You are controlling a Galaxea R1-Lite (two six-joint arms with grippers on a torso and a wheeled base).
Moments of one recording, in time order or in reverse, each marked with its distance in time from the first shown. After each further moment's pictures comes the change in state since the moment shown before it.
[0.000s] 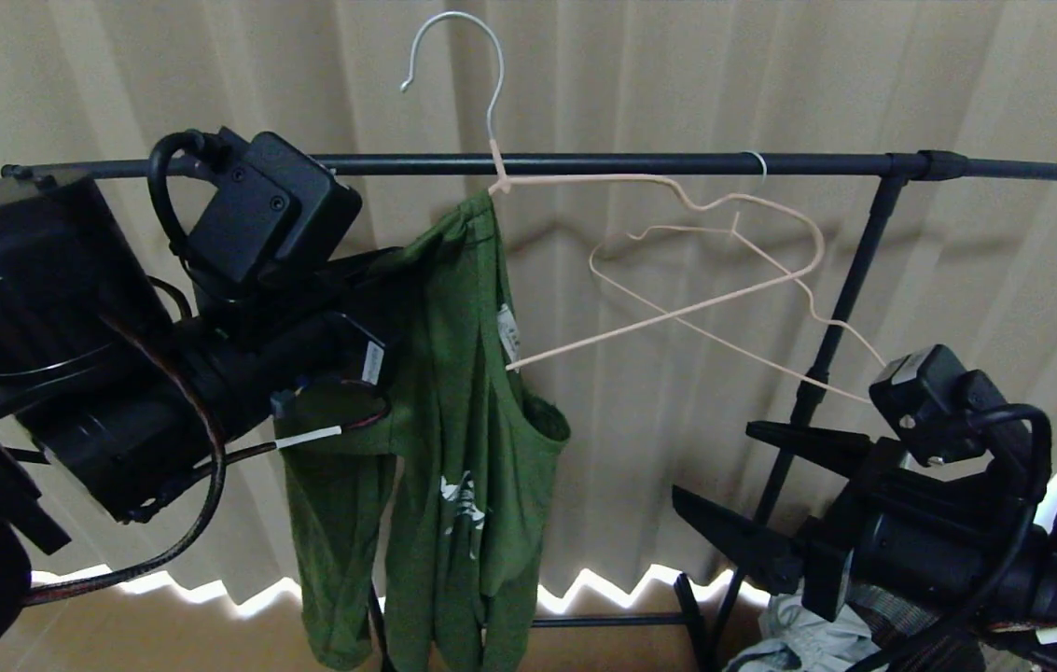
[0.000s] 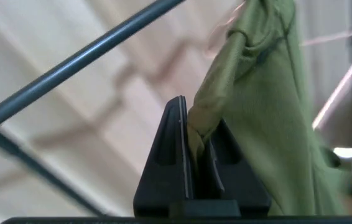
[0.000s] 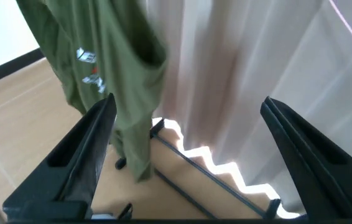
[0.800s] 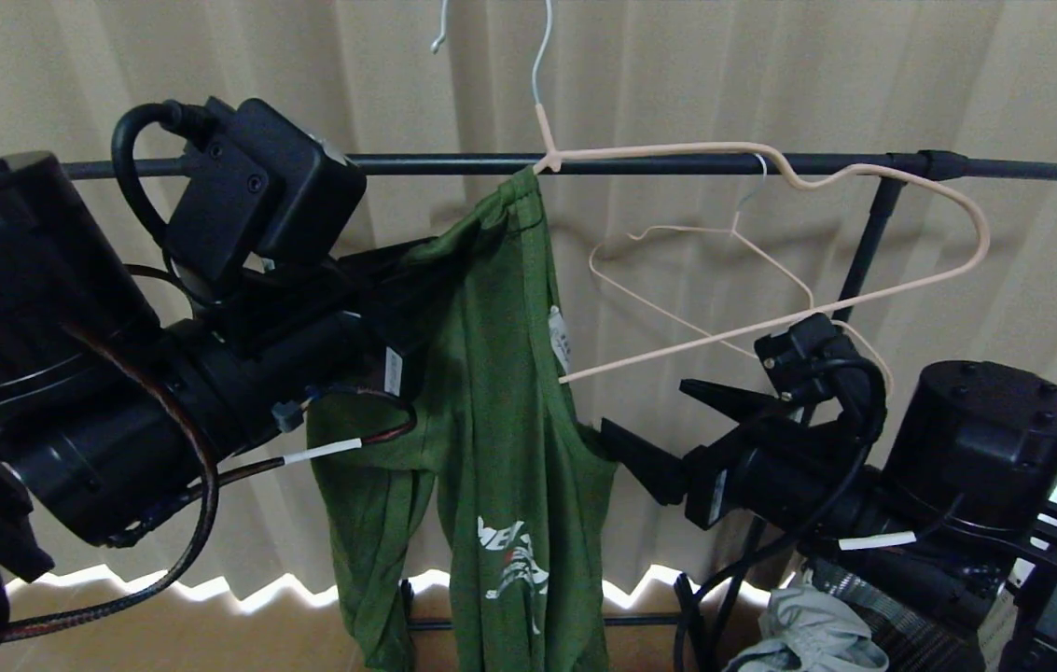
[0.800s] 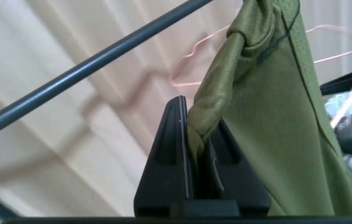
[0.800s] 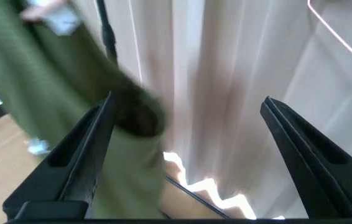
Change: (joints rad) left arm -0.077 -0.024 -0.001 -0.020 -0.069 -0.037; right arm -0.010 0.281 -0.103 -0.289 -0.043 0.050
